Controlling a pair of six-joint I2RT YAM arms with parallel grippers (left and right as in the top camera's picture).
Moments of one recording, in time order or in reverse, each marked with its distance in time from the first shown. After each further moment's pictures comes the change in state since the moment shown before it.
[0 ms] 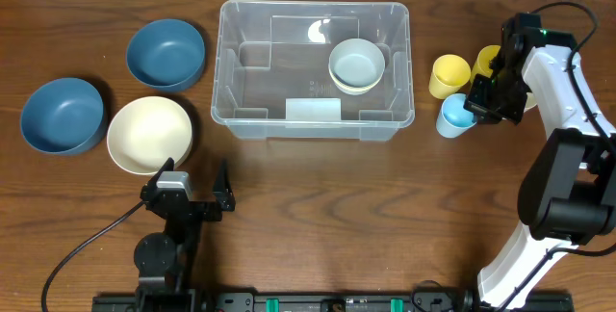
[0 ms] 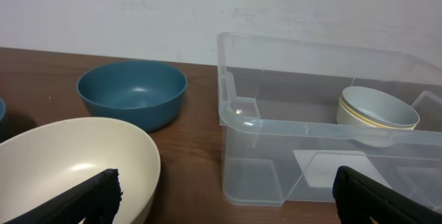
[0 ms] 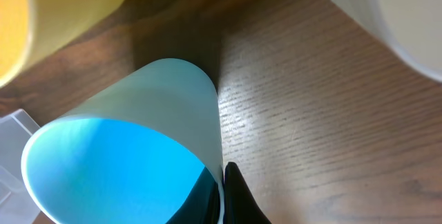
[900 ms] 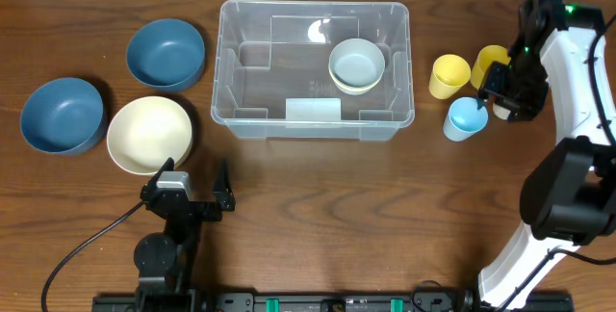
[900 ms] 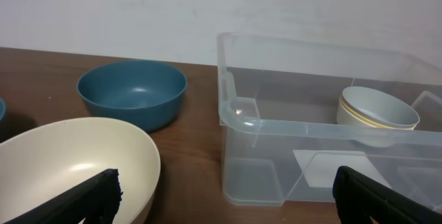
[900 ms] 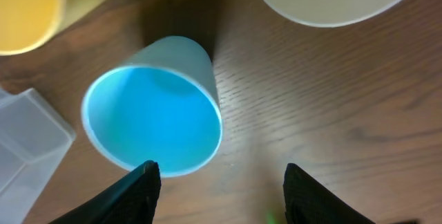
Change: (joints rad) left arm 0.000 0.000 0.000 0.000 0.000 0.000; right arm -0.027 0.000 0.173 -0.211 0.039 0.013
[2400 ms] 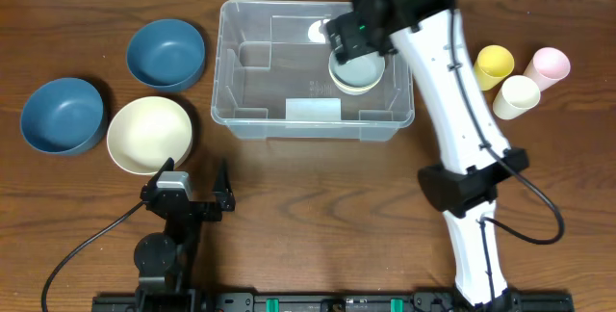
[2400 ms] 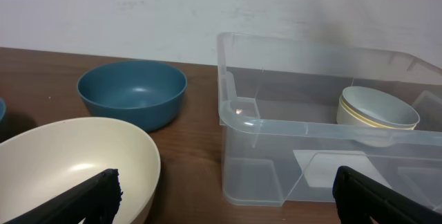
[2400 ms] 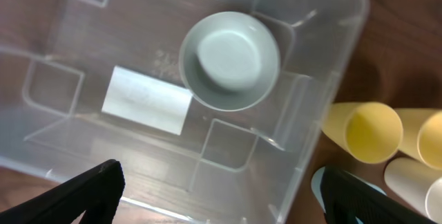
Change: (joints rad) left arm 0.000 0.000 0.000 0.000 0.000 0.000; right arm 0.612 0.299 1.046 -0.301 0.121 -0.140
